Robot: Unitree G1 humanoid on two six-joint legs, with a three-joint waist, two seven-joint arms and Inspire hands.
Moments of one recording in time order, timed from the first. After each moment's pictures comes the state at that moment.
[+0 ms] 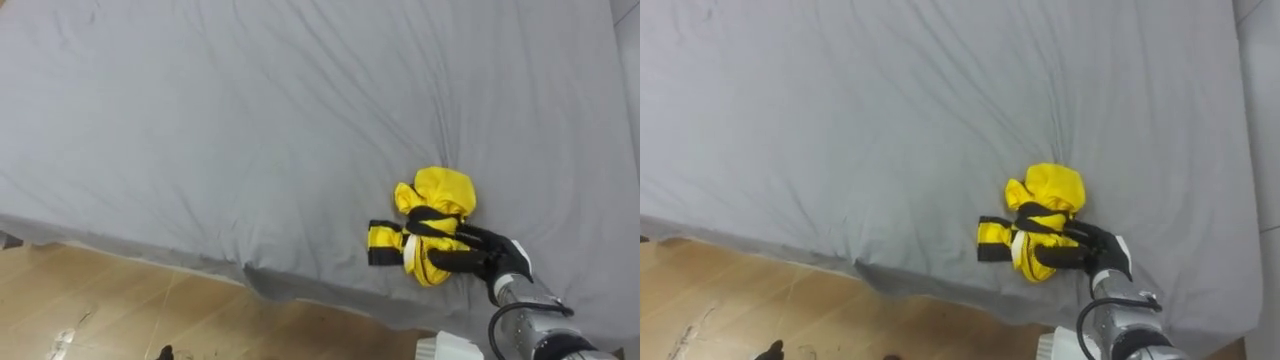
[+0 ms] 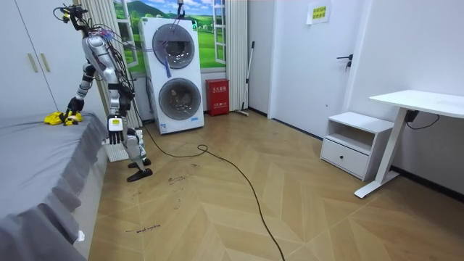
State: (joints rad) left arm -0.05 0.20 -0.17 1.21 -0.24 -0.08 0.10; right arm -0.41 -0.29 0.18 1.28 0.43 -0.11 -0.08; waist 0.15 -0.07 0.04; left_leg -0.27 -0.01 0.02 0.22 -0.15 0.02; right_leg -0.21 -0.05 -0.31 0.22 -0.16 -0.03
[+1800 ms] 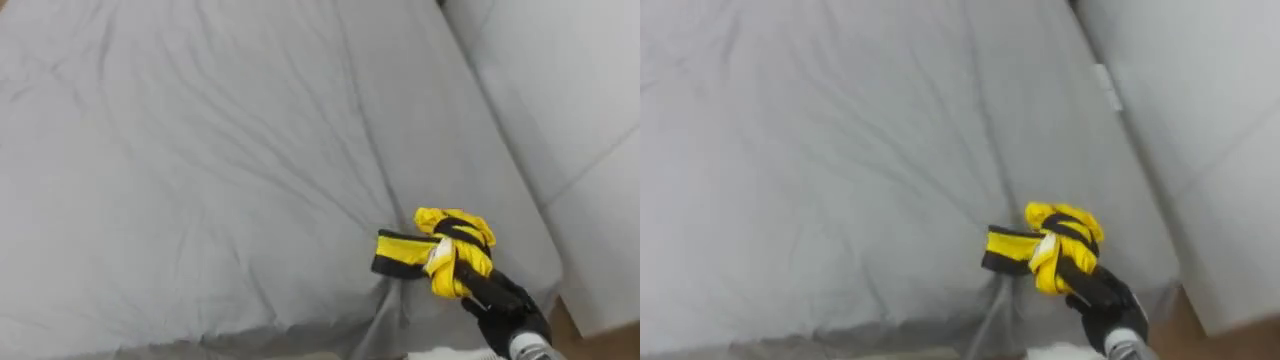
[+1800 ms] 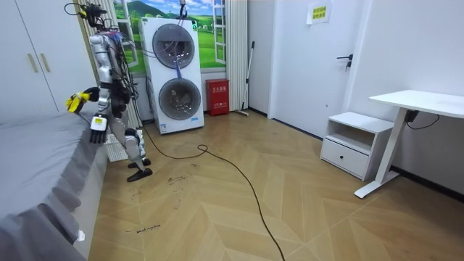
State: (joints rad) left arm 0.07 0.21 -0.06 1.20 -0.04 -0.06 0.10; right arm 0.03 -0.28 -0.07 0.73 0.86 -0.03 0.09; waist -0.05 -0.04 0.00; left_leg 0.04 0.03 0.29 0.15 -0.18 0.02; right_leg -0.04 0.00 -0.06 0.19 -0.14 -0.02
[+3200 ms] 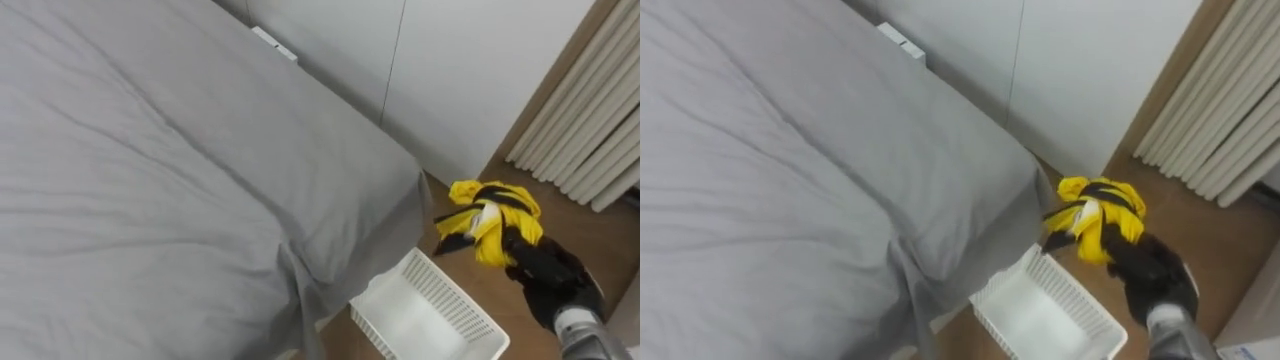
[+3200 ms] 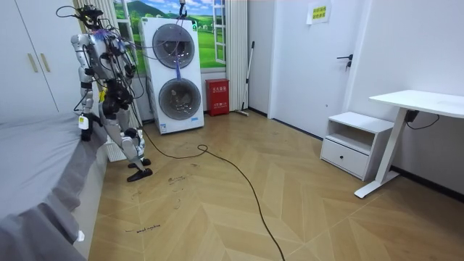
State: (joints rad) left arm 0.11 0.19 -0.18 1.12 -0.03 0.07 0.09; right arm 0.02 -0.33 -0.26 0.54 0.73 0.05 0.05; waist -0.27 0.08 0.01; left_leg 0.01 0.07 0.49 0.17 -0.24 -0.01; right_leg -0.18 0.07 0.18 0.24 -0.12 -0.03
